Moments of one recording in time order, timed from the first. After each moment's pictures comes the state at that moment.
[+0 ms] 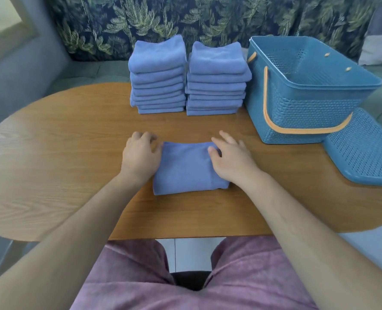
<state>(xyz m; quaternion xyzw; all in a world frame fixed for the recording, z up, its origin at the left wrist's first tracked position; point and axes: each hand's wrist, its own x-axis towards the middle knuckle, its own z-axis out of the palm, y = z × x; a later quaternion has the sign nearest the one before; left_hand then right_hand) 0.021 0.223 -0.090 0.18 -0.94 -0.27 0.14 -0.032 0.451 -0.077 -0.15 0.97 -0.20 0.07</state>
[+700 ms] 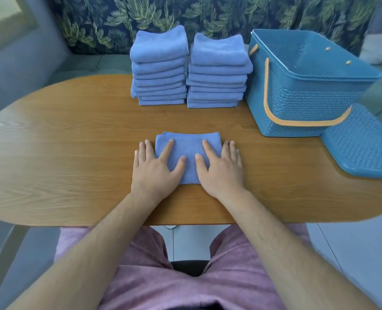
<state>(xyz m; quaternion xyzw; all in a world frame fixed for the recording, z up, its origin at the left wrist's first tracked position) 0.066 0.269 -0.129 0.18 -0.96 -0.18 0.09 0.015 0.432 -0.123 -0.13 0.98 -0.16 0.00</state>
